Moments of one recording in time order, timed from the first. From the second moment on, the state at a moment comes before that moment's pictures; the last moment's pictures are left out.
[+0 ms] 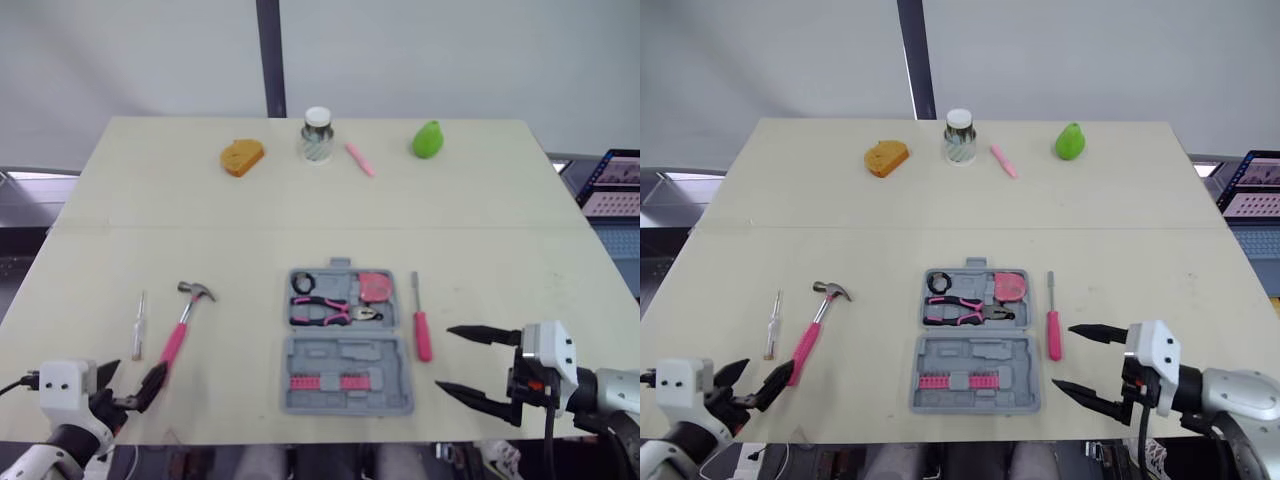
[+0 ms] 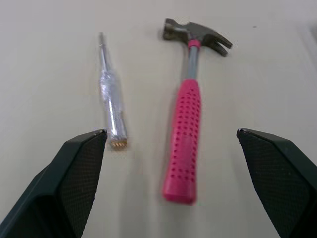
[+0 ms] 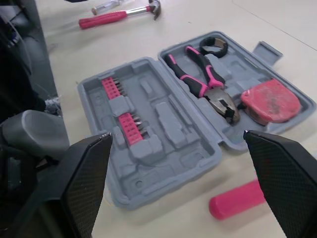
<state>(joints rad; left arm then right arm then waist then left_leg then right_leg) 0.54 0.46 0.59 -0.46 -0.58 0.51 -0.35 0.35 -0.78 -0.31 -0.49 0.54 0.20 1.15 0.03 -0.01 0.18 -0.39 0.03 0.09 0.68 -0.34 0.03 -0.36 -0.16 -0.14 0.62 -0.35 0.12</state>
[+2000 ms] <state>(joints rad) 0.00 0.53 0.47 -0.22 -0.38 1.03 -0.09 0.37 -0.79 -0.29 -0.53 0.49 0.22 1.04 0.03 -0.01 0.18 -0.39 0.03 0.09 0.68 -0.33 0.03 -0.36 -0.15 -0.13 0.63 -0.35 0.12</state>
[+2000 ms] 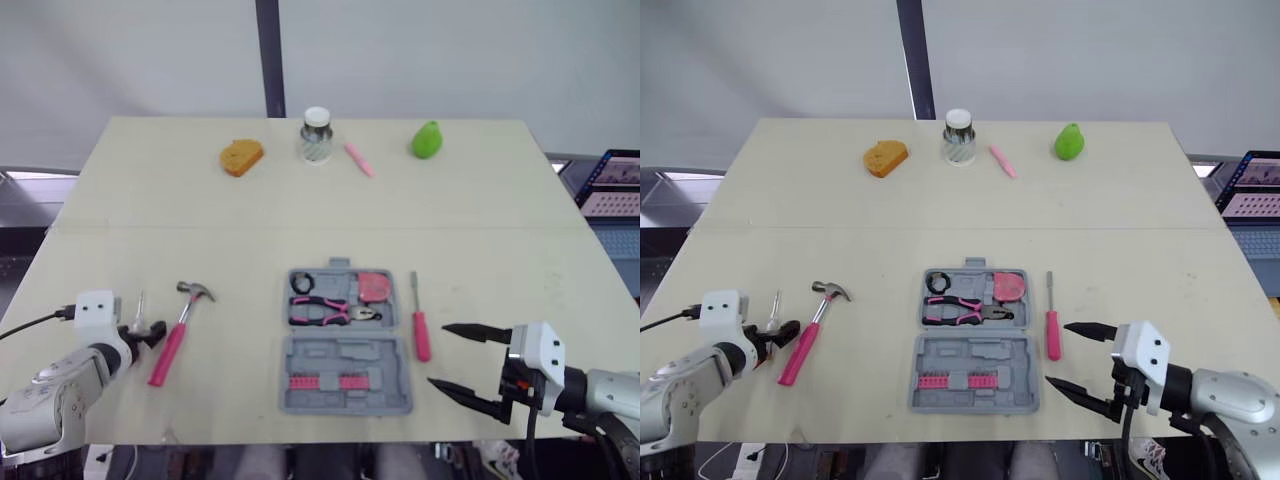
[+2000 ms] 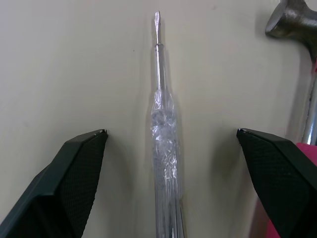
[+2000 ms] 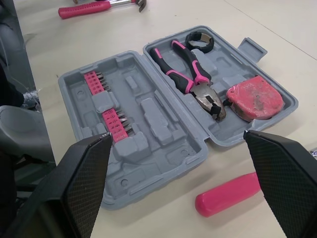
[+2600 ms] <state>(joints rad) -0.03 0.52 0.46 -0.17 -0.34 0.98 -0.11 0.40 -0.79 -0.32 -0.54 0.49 0.22 1.04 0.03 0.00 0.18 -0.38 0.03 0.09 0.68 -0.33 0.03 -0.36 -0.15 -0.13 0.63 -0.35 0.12</state>
